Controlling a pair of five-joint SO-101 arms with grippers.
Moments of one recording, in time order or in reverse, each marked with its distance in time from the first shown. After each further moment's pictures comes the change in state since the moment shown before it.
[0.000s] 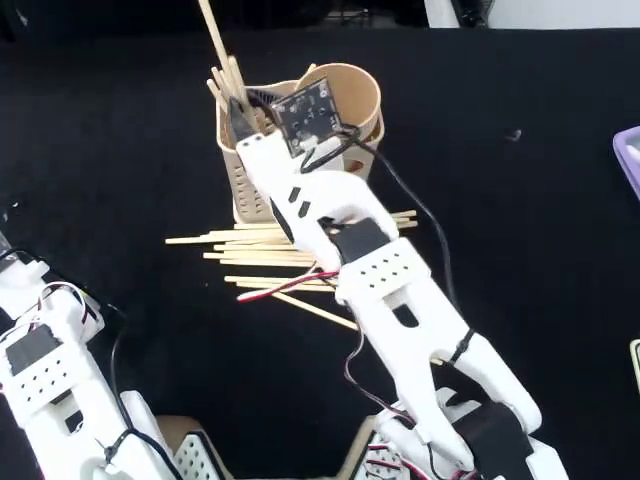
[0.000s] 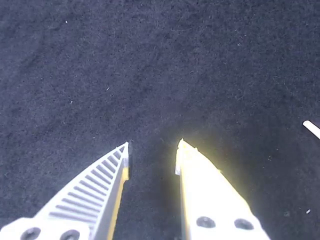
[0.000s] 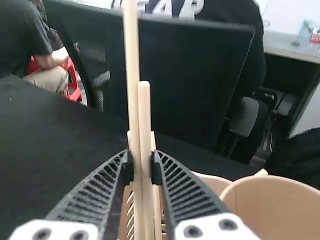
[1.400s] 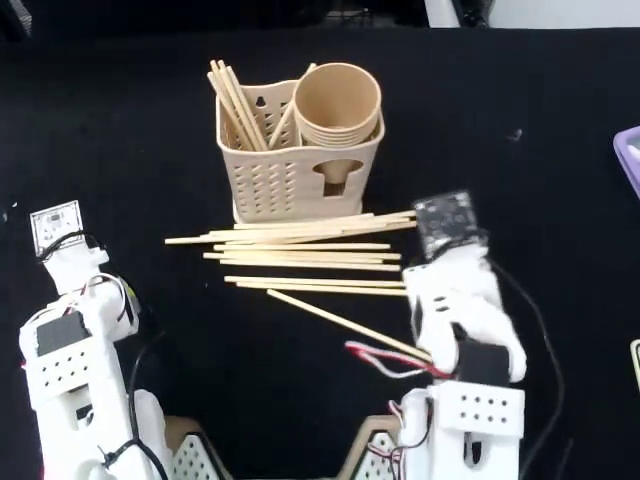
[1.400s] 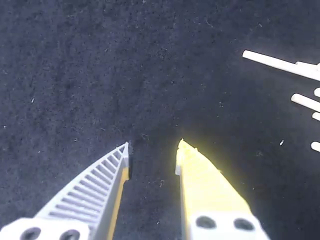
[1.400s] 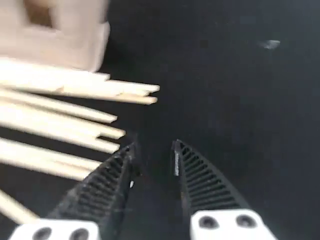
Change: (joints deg) left arm 14.1 0.0 0.0 3.4 -8.6; right arm 37.2 -53.0 36.8 49.6 17.2
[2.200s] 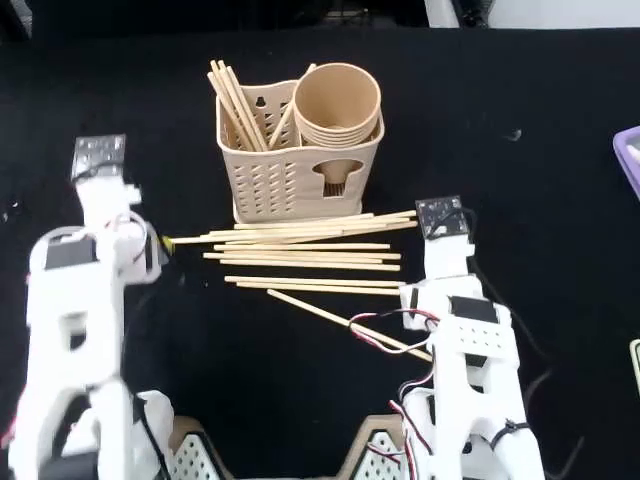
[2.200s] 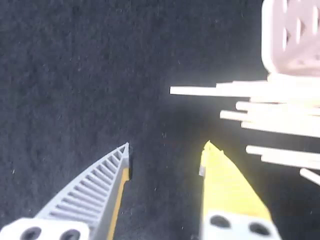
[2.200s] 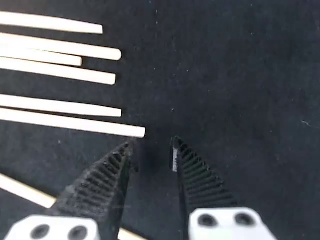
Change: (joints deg) left arm 12.7 26.1 -28.6 5.7 -1.3; right arm 1.4 32.1 1.7 -9.7 -6.1
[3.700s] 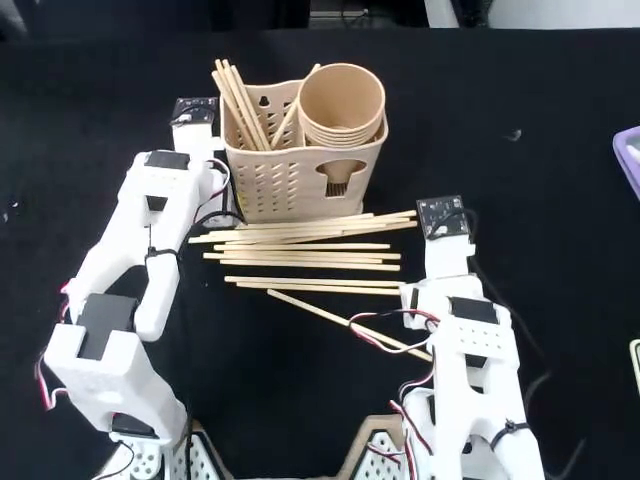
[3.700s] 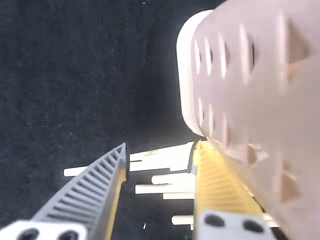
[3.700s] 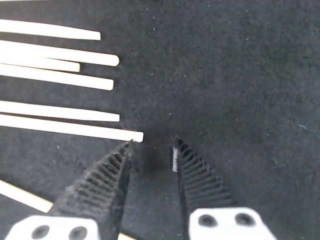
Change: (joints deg) left arm 17.0 43.4 -31.3 -1.6 9.8; right arm 0.2 0.0 0.4 -0.8 0.0
